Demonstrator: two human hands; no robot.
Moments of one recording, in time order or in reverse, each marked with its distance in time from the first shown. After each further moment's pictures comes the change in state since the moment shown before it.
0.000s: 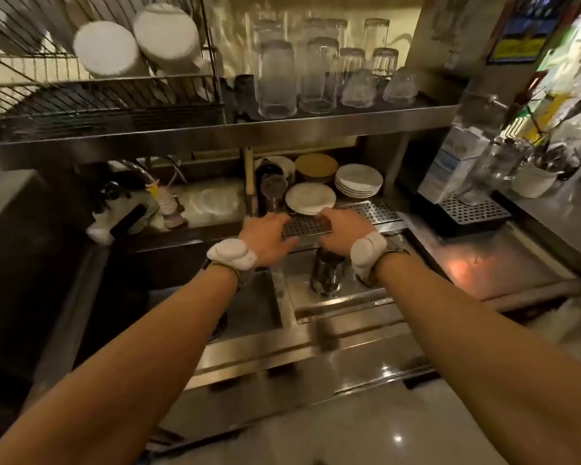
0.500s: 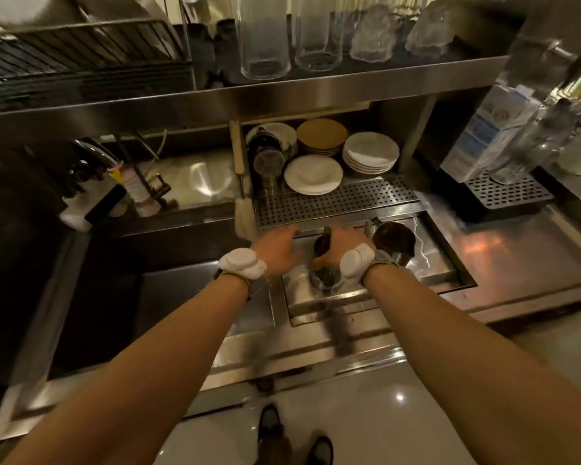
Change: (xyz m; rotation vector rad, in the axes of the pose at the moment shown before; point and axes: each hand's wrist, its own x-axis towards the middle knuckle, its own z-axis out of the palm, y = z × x) left_hand 0.052 -0.001 0.072 -0.043 -0.231 -0.083; right_hand 0.040 0.052 0.059 0.016 -0.252 0.206
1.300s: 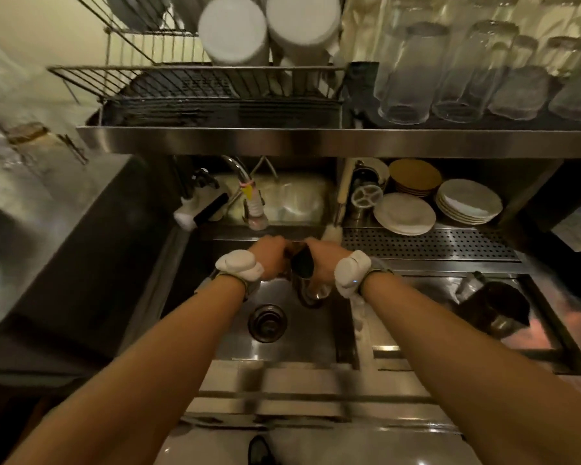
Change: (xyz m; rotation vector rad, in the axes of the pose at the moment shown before) left_hand -0.065 -0.156 -0.081 -0.026 0.041 -0.147; right_hand 0.043 -0.194 0.036 -0.100 -0.146 -0.361
